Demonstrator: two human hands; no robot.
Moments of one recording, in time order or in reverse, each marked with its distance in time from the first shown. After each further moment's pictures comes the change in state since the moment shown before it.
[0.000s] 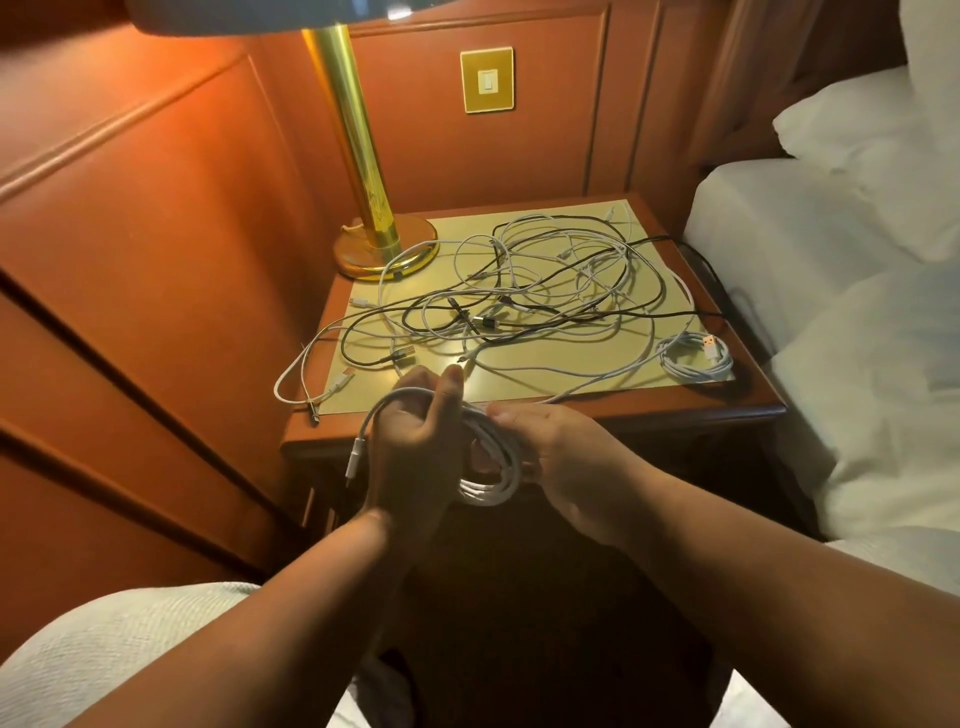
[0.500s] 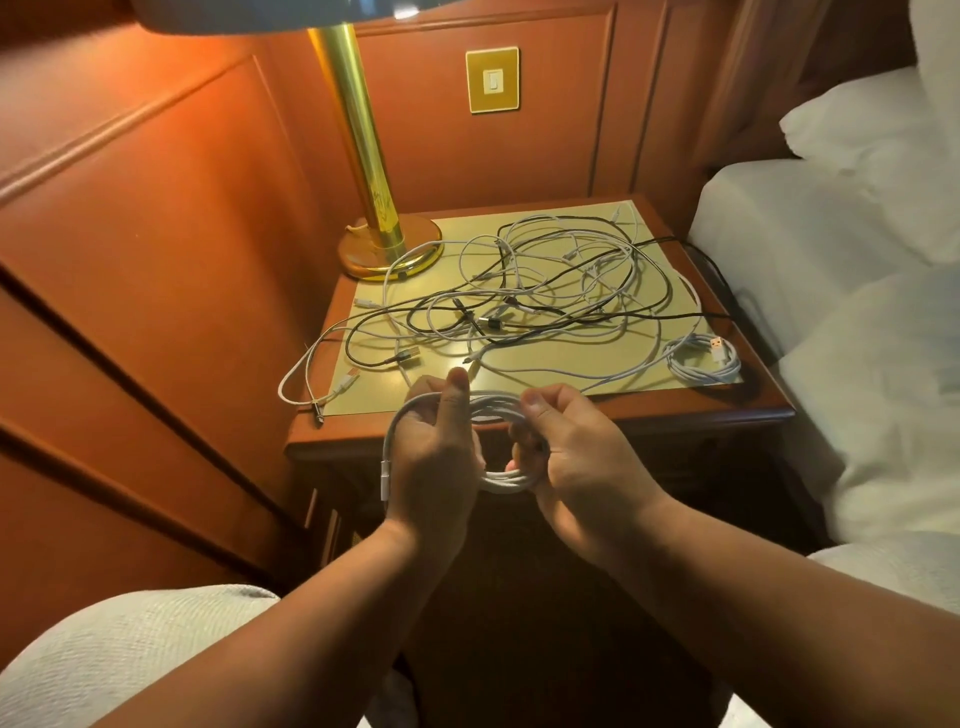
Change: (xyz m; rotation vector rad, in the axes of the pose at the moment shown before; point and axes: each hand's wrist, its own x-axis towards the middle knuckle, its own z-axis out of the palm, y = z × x) left_hand -0.006 -0.002 0.009 -0.003 0.081 -0.112; right_hand -0.005 0.003 0.014 0.399 0.213 -0.090
